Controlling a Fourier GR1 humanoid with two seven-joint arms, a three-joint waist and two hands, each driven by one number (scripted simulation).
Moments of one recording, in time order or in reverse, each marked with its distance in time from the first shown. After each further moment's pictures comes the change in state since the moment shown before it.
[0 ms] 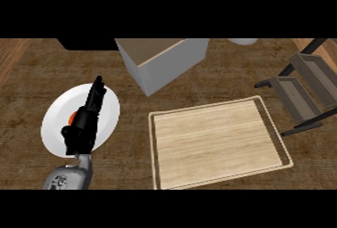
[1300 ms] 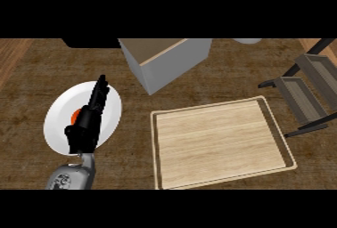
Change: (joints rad) left arm -0.012 -0.014 -0.008 0.001 -0.004 -0.004 -0.001; right arm -0.076 -0.121 0.261 0.583 0.171 -0.429 -0.142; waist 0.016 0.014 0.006
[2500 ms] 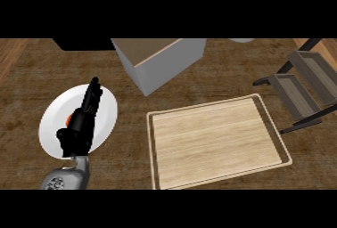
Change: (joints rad) left arm 0.029 0.019 0.021 -0.012 0.008 0.003 -0.012; right arm 0.092 -0.345 -0.569 0.463 -0.206 -0.164 -0.012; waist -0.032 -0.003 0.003
